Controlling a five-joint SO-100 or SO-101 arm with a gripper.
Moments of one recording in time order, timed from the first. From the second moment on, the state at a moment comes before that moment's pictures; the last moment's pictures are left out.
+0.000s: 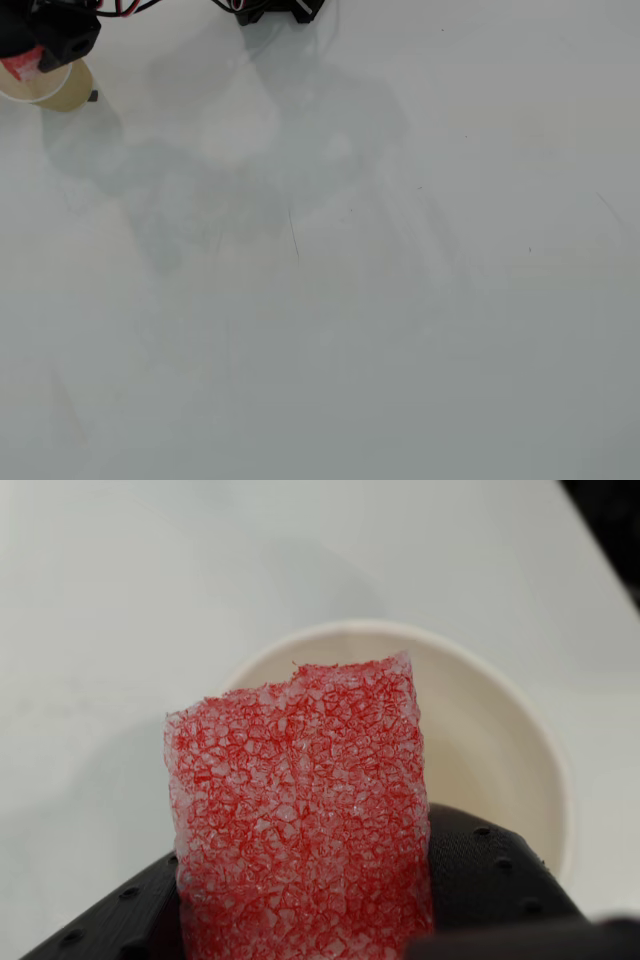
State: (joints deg) arm 70.2 120.1 113.5 62.1 77.3
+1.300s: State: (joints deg) arm 71.9 115.3 110.9 57.7 77.3
